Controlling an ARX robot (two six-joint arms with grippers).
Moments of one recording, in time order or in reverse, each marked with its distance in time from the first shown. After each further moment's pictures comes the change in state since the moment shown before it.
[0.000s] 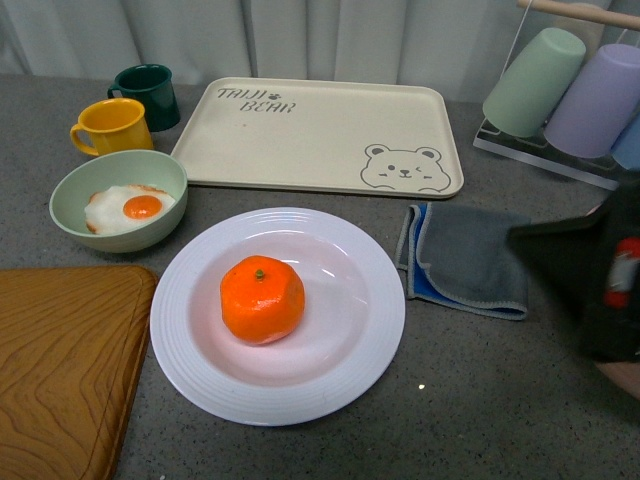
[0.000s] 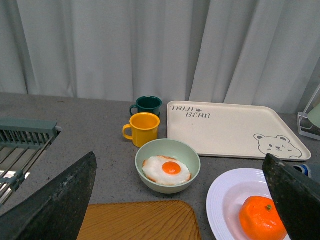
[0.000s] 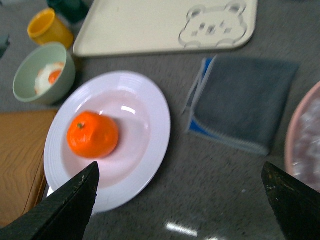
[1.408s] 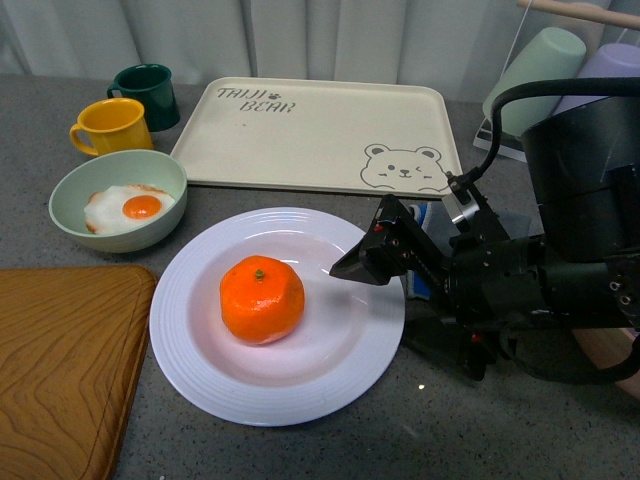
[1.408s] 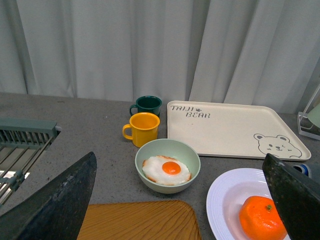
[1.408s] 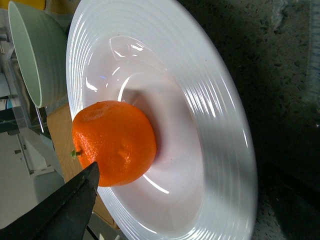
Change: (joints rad) left arm 0.000 0.000 0.000 0.000 0.000 0.000; right arm -0.024 0.874 0.480 0.103 -0.492 0.501
